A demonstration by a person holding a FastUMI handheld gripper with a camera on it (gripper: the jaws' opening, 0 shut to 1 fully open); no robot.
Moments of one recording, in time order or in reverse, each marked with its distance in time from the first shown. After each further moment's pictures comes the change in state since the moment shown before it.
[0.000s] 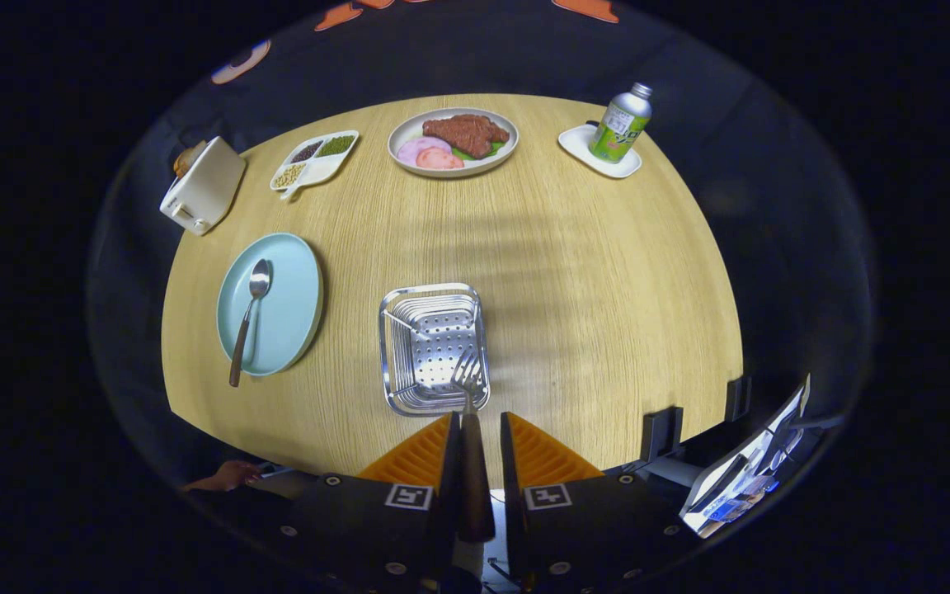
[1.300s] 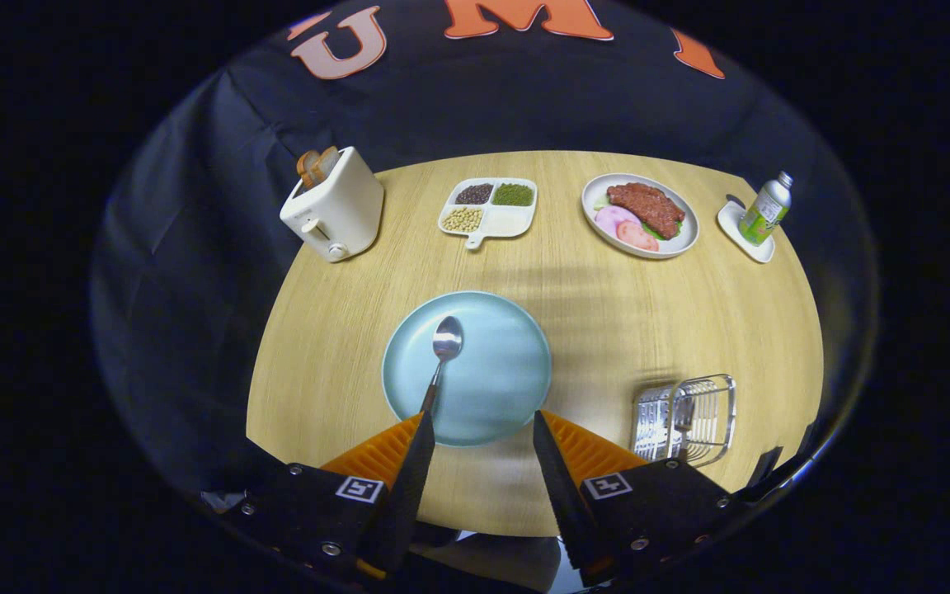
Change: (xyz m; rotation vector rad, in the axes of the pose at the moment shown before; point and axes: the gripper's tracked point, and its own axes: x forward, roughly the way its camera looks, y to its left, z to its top) arm -0.006 0.245 0.045 -0.107 -0.148 0.288
